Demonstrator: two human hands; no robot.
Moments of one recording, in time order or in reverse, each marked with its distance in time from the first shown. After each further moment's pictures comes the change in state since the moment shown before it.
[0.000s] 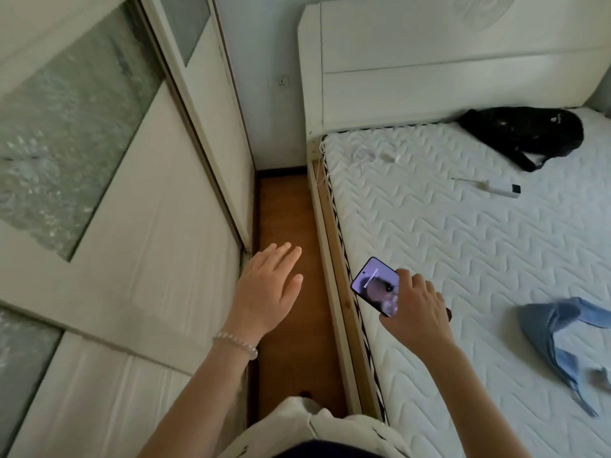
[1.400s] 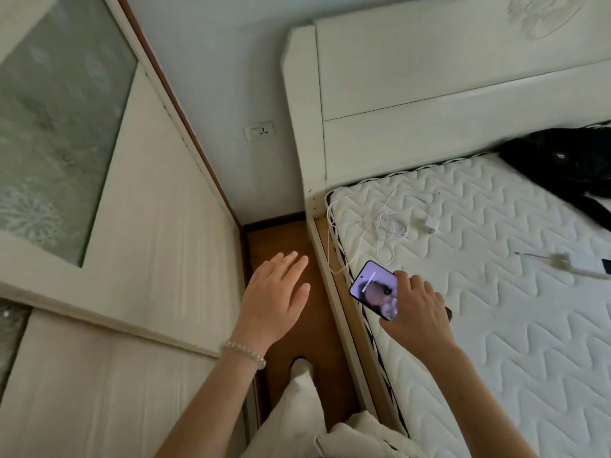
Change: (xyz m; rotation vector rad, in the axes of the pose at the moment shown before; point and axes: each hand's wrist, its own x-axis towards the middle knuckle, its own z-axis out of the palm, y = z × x) left_hand 0.581 -0.237 0.029 -0.014 -0.141 0.096; right_hand 0.593 -0.117 0.012 0.017 -0.061 0.123
